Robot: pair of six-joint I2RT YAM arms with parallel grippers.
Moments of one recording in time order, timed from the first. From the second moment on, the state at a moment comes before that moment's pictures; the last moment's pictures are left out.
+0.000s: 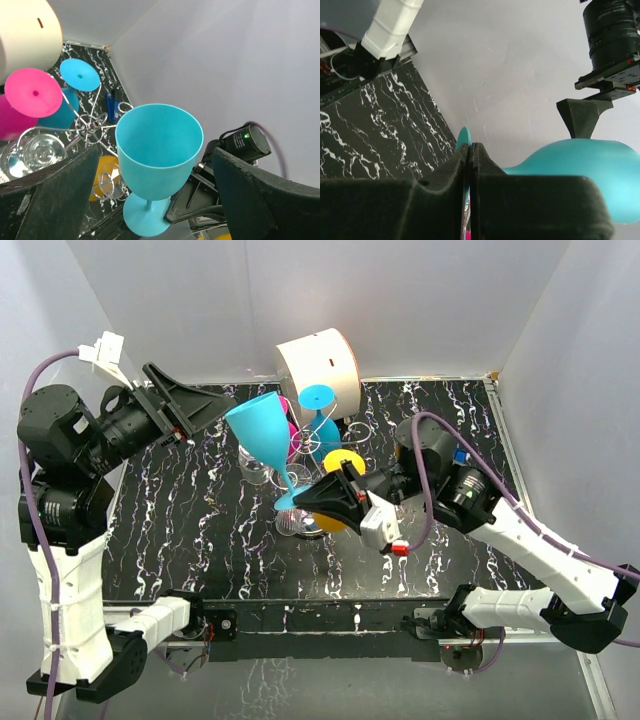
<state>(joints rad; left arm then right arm) -0.13 1.06 1.83 -0.79 0.64 -0.82 0.89 1.13 1.36 -0.35 -1.02 -1.25</state>
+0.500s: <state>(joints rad) -0.13 0.96 1.76 -0.98 0.69 -0.73 1.08 1.02 1.25 -0.54 -0.82 -1.48</state>
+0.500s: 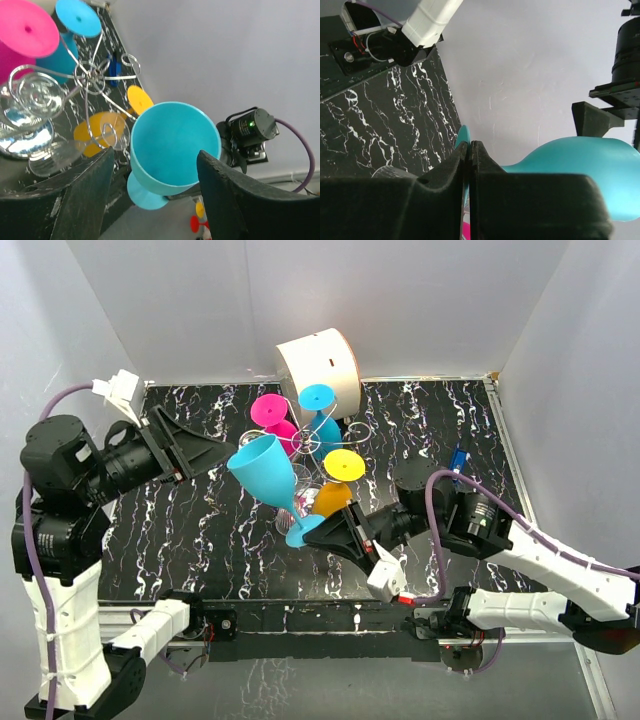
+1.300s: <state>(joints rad) -0.12 1.09 1.70 -1.34 0.91 -0.53 1.18 1.03 1.18 -0.60 -0.59 -1.68</state>
